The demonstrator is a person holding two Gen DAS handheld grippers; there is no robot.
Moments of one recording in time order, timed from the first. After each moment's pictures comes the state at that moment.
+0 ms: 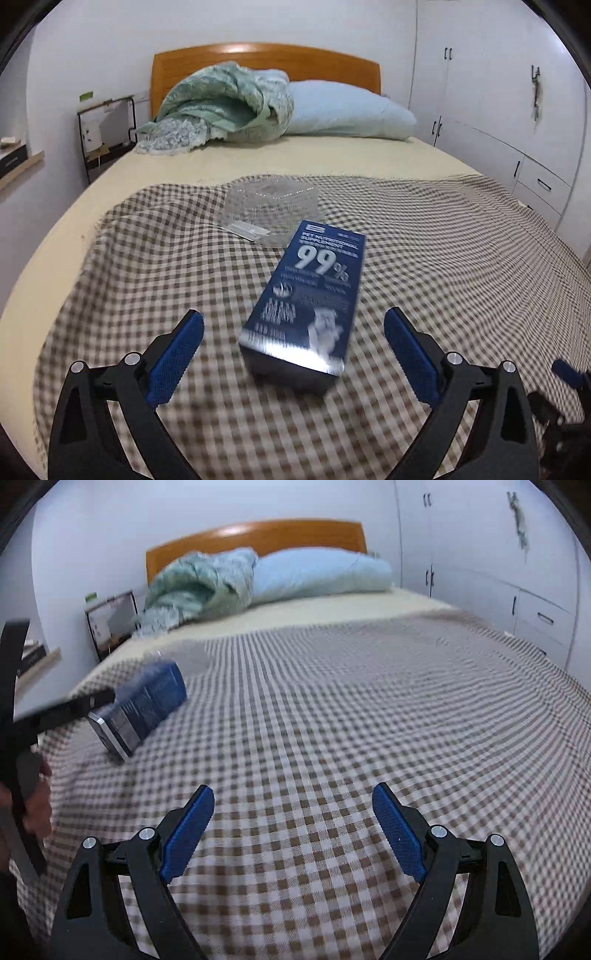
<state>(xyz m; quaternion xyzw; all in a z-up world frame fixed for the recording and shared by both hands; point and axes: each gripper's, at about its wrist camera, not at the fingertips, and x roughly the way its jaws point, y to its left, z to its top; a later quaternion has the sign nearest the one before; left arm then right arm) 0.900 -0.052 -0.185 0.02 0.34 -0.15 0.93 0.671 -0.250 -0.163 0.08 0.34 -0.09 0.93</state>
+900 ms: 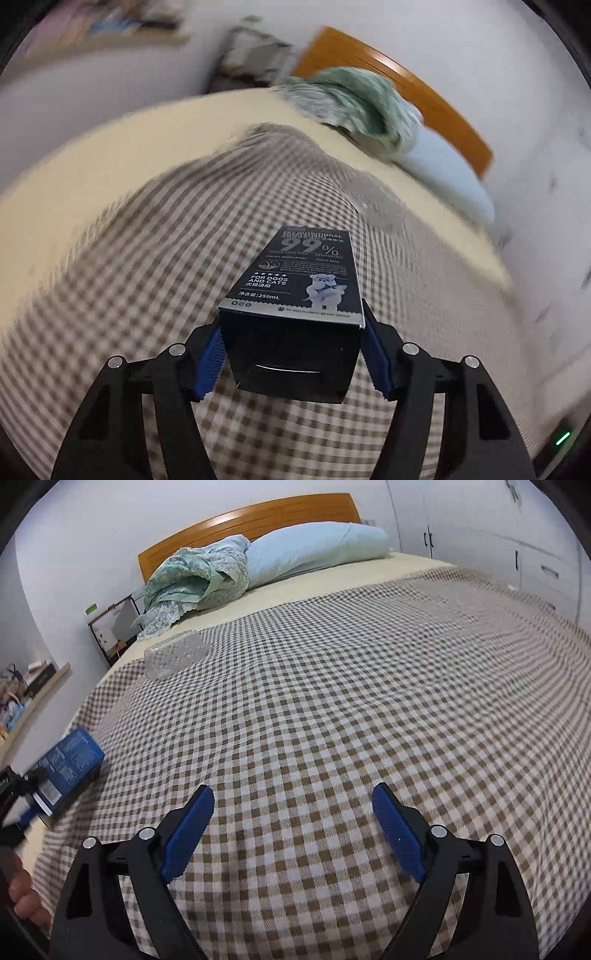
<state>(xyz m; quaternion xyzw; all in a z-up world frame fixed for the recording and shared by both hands) 0.768 0.051 -0.182 -0.27 0.36 0.02 0.89 0.639 -0.287 -0.166 0.16 0.37 -0.05 0.91</state>
